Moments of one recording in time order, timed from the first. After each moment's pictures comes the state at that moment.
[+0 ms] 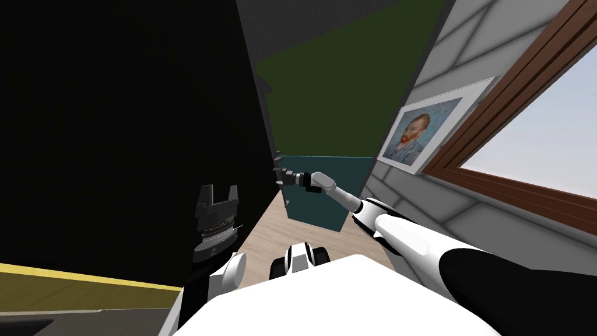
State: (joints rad) left arm 0.47 -0.02 -0.04 -2.28 -0.08 -0.61 0.08; right arm -0.71 -0.52 0.54 -1.60 1.19 -0.53 1.12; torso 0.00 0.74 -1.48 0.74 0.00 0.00
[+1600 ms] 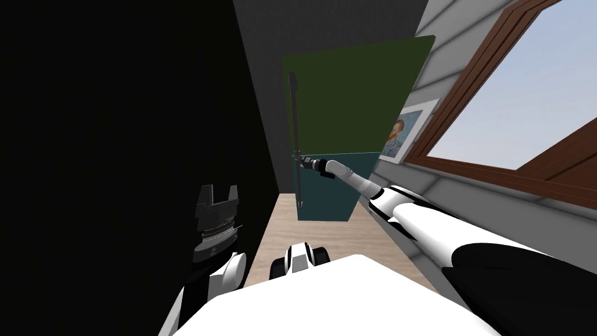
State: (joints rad) left arm 0.47 -0.02 -0.03 -2.28 -0.08 -0.61 0.08; right arm -0.79 -0.80 0.46 -1.49 1.46 -0.42 1.20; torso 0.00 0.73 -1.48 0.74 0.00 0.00
